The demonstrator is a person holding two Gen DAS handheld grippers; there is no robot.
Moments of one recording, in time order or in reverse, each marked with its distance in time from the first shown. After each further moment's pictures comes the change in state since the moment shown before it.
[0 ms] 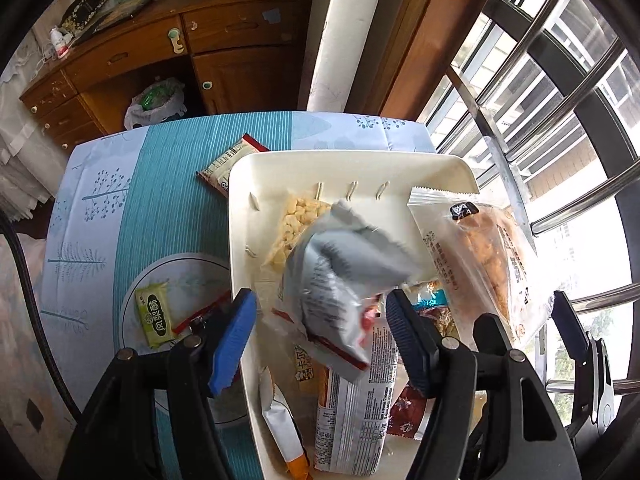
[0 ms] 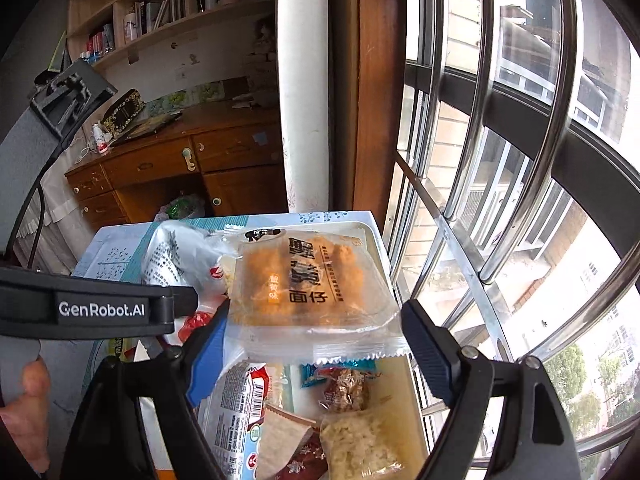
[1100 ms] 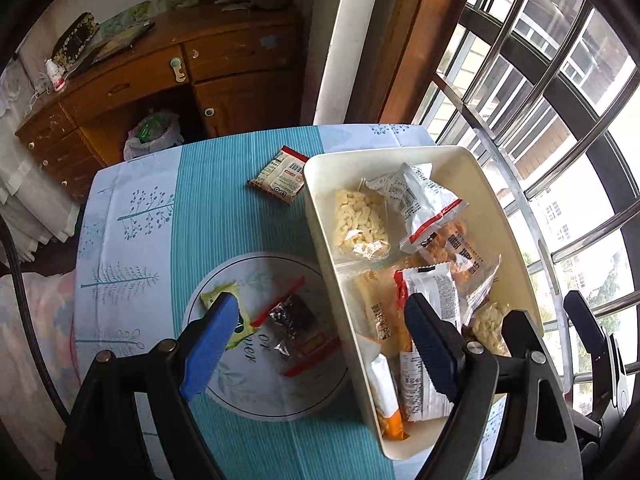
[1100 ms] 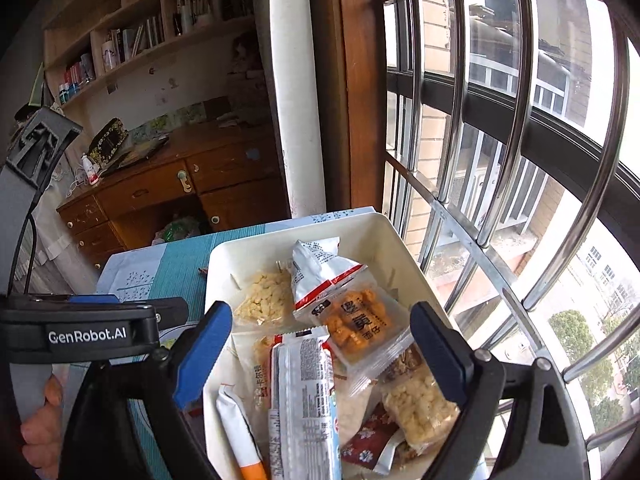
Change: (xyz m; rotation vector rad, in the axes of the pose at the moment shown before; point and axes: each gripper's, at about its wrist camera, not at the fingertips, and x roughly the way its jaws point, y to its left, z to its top) left arm -0.051 0.086 -0.034 0.147 -0.081 -0.038; right arm -0.050 0.061 -0.020 0.139 -0.037 -0.065
